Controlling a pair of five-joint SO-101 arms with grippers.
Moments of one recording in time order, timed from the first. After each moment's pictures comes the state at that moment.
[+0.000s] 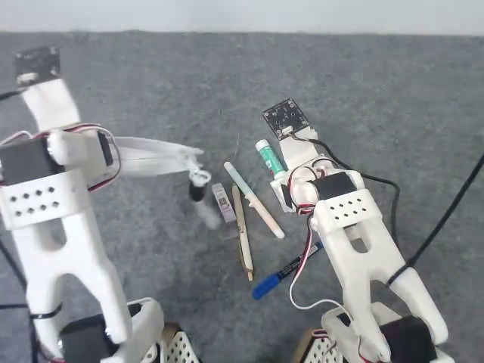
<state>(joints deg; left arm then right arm) -20.8 -22.0 1.5 98.7 9.5 -20.8 -23.0 40.5 51.5 10.7</state>
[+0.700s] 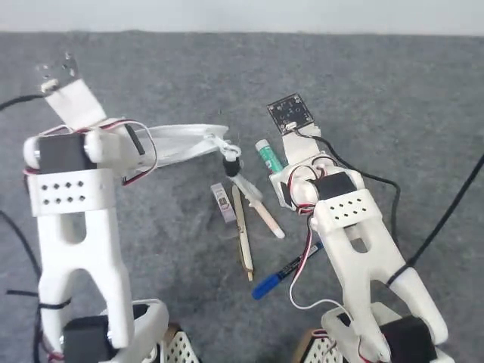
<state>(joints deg) -12.3 -22.0 8.2 92.6 28.4 -20.8 -23.0 40.5 47.7 6.7</state>
